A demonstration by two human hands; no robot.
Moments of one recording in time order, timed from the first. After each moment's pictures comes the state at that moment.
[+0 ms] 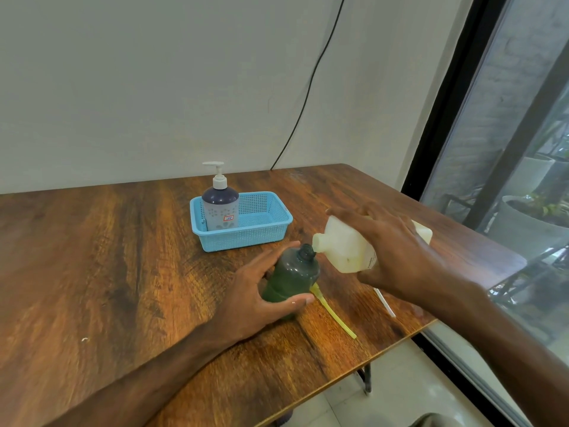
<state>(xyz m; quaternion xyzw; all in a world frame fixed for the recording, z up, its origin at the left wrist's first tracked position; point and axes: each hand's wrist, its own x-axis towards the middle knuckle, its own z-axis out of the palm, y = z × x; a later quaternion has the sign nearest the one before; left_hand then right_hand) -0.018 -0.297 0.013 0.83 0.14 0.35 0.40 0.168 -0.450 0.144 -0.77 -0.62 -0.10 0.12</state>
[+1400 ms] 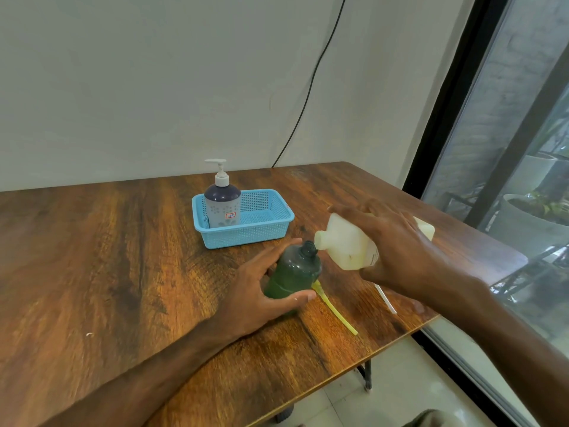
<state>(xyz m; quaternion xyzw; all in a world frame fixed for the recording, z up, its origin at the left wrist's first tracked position) -0.018 -0.296 0.010 0.83 0.14 0.36 0.40 0.167 -0.452 0.145 -0.77 -0.62 -0.11 0.11</state>
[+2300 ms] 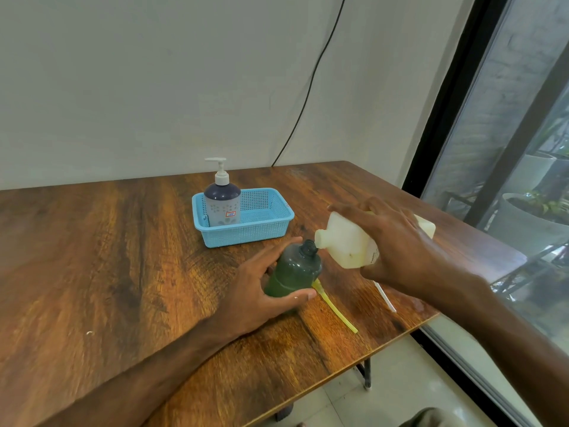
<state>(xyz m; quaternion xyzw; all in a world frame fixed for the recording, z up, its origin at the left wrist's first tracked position) -0.018 -0.298 0.014 0.84 0.14 0.35 0.39 0.164 -0.452 0.147 -0.77 -0.61 -0.10 0.11</state>
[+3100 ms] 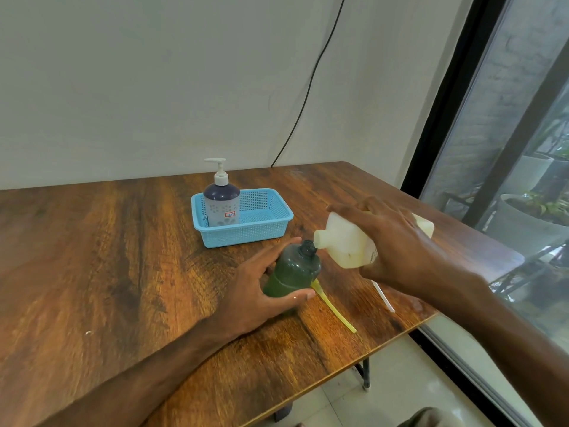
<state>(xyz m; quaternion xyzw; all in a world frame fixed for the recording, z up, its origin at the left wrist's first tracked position) -0.018 -0.296 0.012 0.84 0.15 0.35 0.40 0.162 -0.452 0.151 -0.77 -0.62 -0.11 0.09</state>
